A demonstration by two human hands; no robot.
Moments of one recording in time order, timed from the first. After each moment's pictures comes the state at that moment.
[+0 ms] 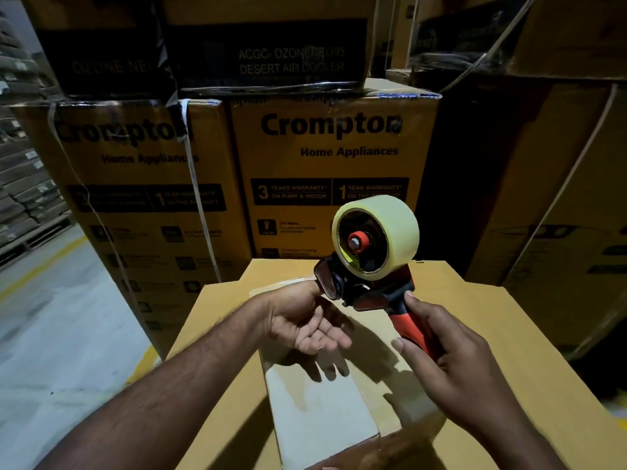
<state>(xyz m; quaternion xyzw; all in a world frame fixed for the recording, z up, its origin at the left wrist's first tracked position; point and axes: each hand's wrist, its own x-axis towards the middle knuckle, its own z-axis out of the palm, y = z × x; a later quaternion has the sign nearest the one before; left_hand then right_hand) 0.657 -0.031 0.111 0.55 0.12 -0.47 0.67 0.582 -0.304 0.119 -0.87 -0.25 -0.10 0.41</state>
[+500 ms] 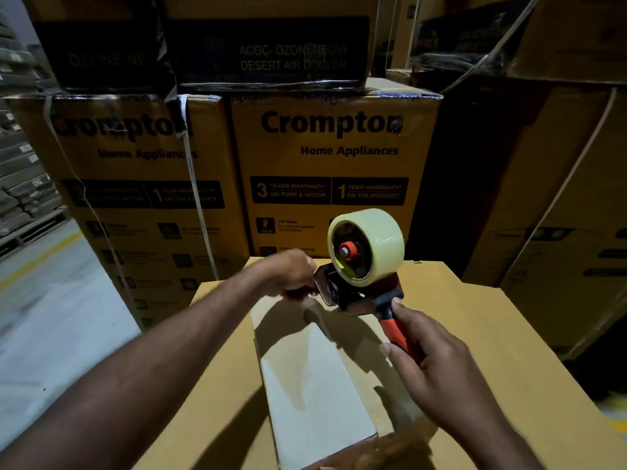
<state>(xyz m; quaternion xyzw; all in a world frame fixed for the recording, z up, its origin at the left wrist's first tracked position) 0.688 -0.013 0.141 0.87 0.12 -0.18 0.45 0.580 -0.292 0.115 -0.91 -0.22 -0.07 0.35</state>
